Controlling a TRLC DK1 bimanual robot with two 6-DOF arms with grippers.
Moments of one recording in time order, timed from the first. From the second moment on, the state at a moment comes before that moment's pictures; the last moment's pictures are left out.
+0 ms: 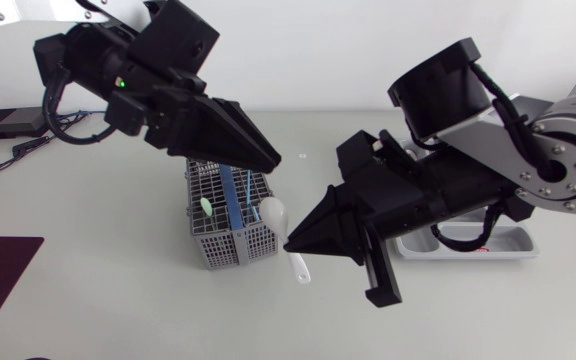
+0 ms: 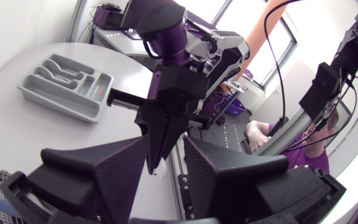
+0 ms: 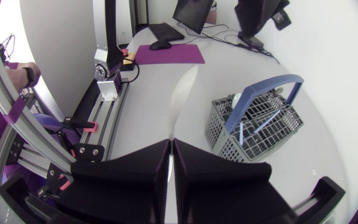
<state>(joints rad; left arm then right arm) -0.39 1.76 1.71 -1.54 1.19 1.07 0.63 1.30 0.97 -0.54 -0.72 -0.64</state>
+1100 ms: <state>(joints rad) -0.03 1.50 1.32 -1.17 0.80 0.72 -0.10 1.00 0.41 -0.14 -0.25 -1.26</state>
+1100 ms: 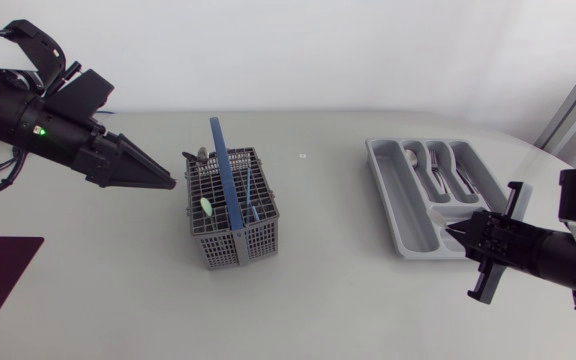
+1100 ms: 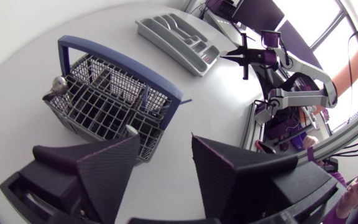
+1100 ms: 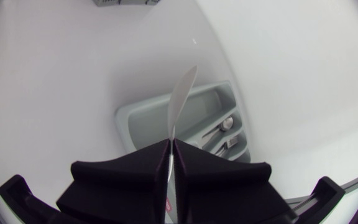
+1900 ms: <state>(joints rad) -0.03 1.49 1.27 -1.16 0.80 0.71 -0.32 1.43 0.27 0.46 -0.17 -1.66</state>
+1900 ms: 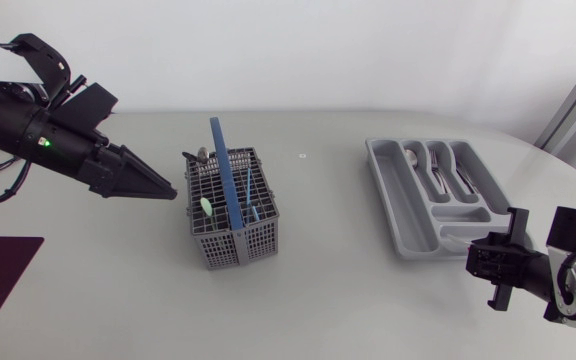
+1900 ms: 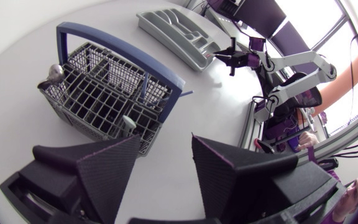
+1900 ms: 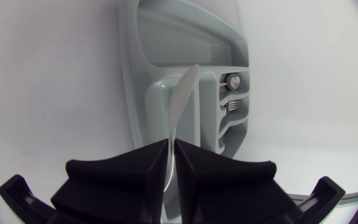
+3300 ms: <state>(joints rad) -0.05 1.32 1.05 -1.05 0.80 0.73 0.60 1.31 0.89 -0.30 -0.25 -0.57</state>
